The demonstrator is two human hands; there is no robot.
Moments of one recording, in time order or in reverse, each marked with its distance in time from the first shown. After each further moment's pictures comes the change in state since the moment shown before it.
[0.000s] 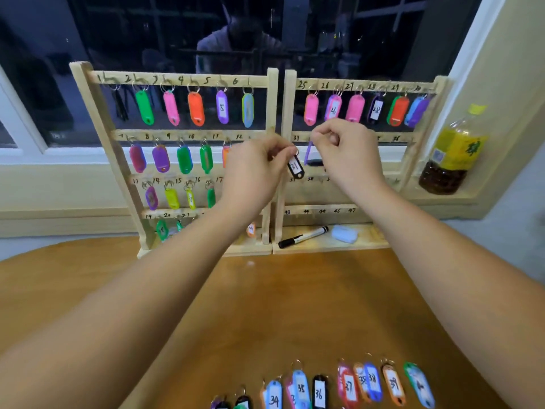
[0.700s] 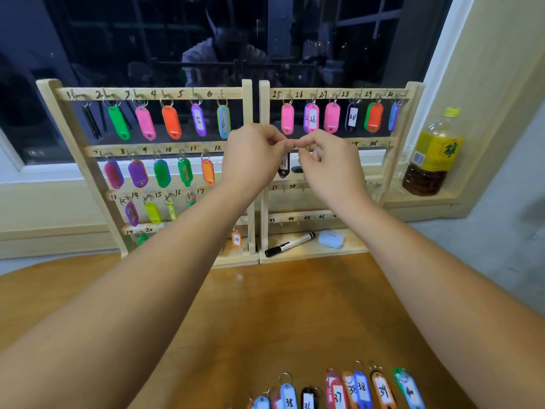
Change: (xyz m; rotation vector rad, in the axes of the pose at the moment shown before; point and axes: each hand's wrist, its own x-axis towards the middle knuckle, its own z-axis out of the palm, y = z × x) left_hand 0.045 0.025 0.024 0.044 -0.071 -0.055; right_hand -0.010 0.009 -0.004 -0.007 -0.017 0.053
